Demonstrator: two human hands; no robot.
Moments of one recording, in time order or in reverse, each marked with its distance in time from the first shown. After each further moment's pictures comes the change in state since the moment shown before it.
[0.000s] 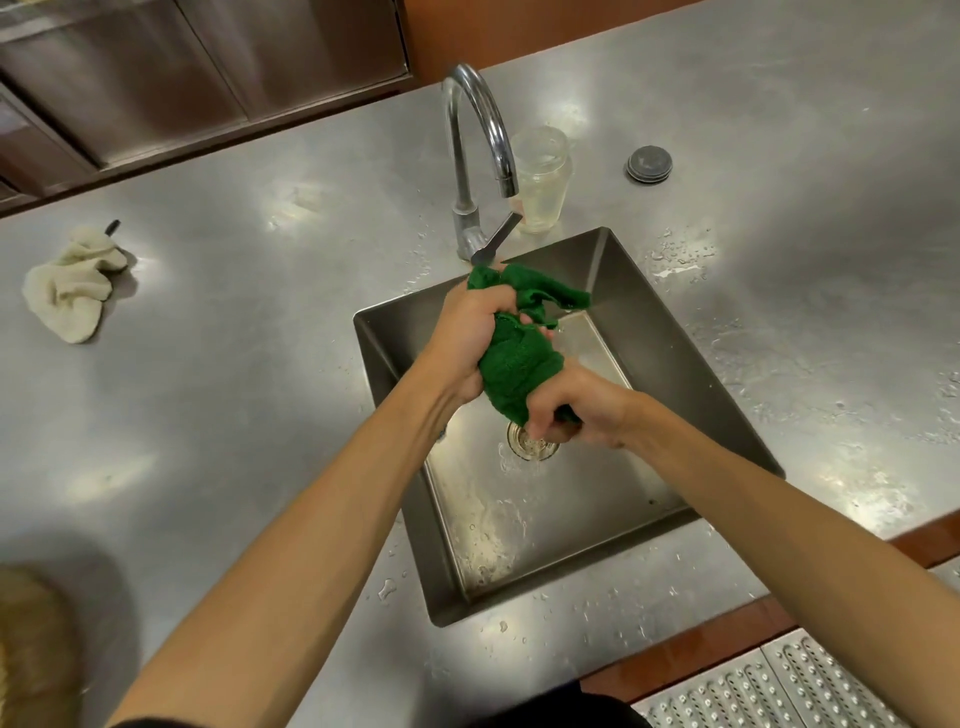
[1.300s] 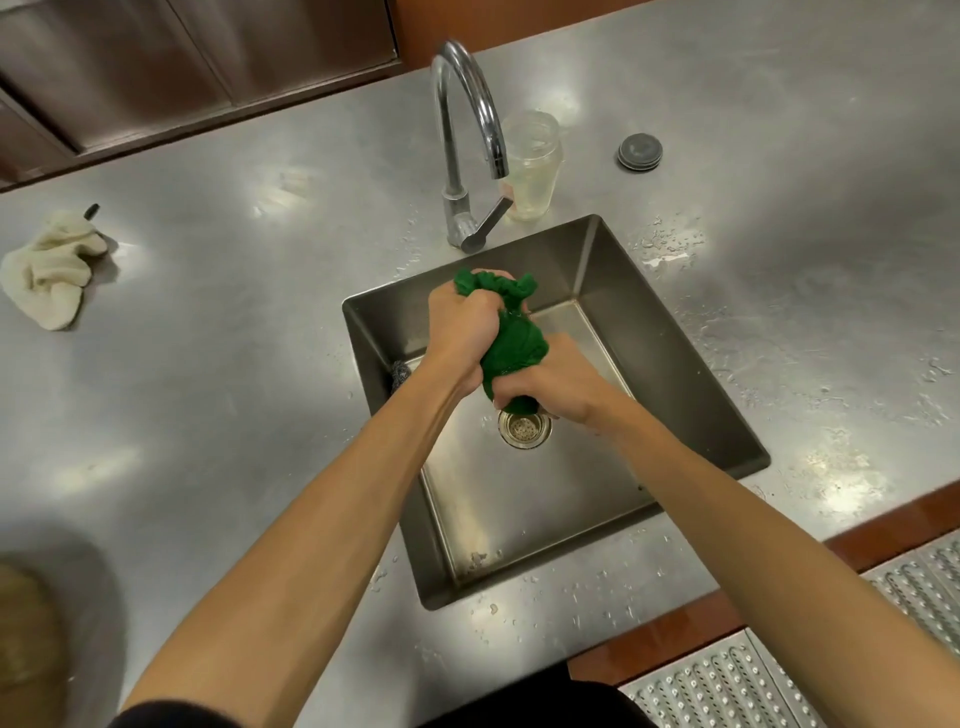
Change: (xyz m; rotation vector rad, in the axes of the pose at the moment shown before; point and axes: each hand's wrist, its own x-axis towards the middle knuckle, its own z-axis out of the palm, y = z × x) left_hand 0.015 -0.024 -0.003 0.109 0.307 0.138; right_hand 0.009 0.012 0.003 -0.288 0.368 -0.153
